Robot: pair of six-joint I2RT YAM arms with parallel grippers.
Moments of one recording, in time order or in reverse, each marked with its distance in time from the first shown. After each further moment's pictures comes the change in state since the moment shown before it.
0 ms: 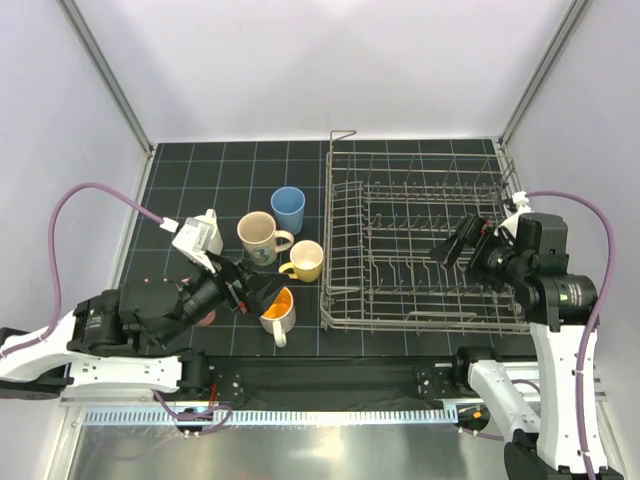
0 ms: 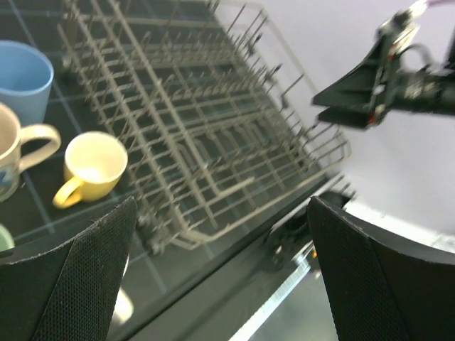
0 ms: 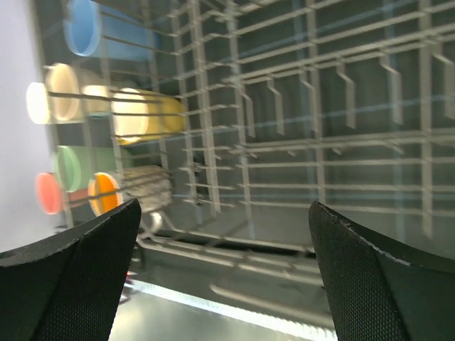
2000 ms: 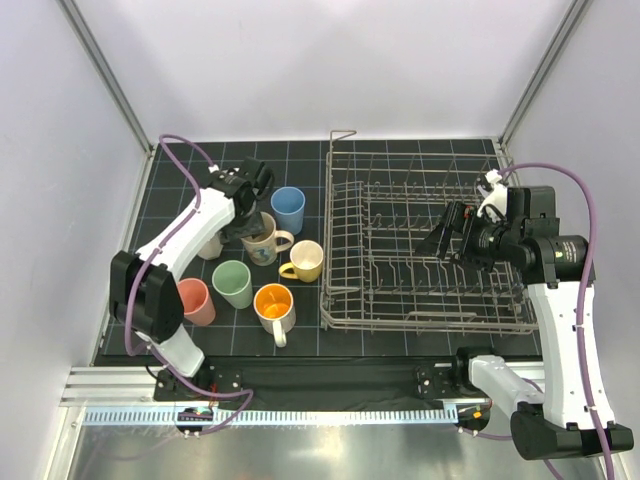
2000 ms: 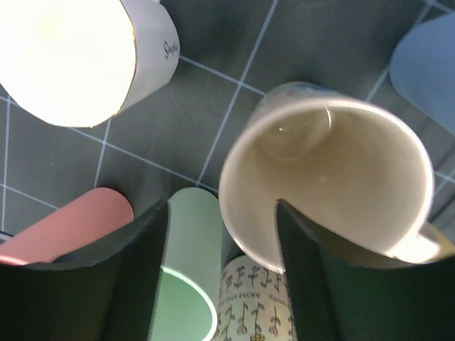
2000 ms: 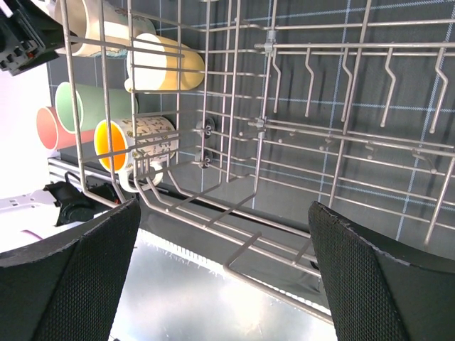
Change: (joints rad) left arm 1.032 0.999 0.340 -0.486 0.312 -0.092; right arm 0.040 0.196 0.156 -0.108 -0.123 -0.170
